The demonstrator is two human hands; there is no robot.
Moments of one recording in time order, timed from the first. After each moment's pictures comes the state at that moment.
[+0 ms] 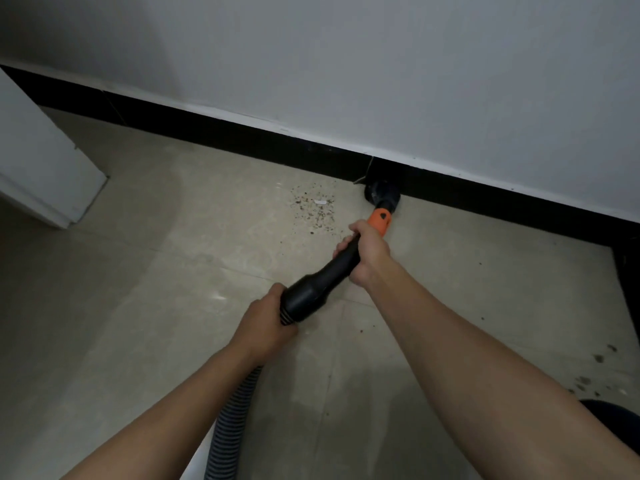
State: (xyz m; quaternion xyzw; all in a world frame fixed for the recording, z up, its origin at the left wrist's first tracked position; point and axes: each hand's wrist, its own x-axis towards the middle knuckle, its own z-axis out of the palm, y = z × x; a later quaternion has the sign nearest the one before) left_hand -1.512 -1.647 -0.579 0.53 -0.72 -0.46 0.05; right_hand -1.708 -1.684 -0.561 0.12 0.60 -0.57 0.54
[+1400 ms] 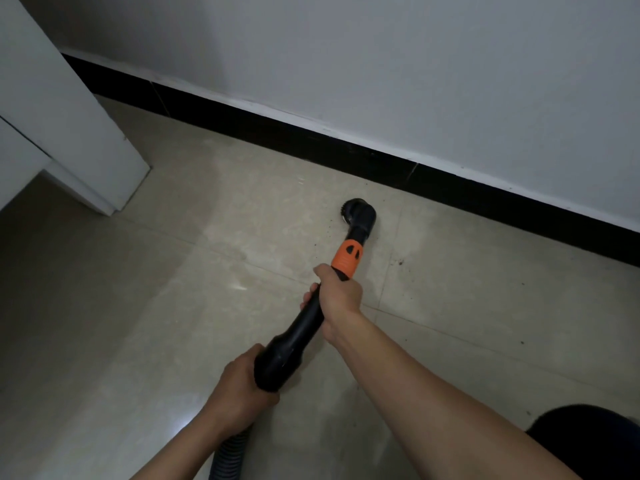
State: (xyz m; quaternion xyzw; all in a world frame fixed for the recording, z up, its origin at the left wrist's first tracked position) left_hand -1.423 -1.603 -0.601 0.60 -0.62 -0.51 0.01; right_hand -1.595 -1.669 -0.576 0.07 0.66 -0.47 0.58
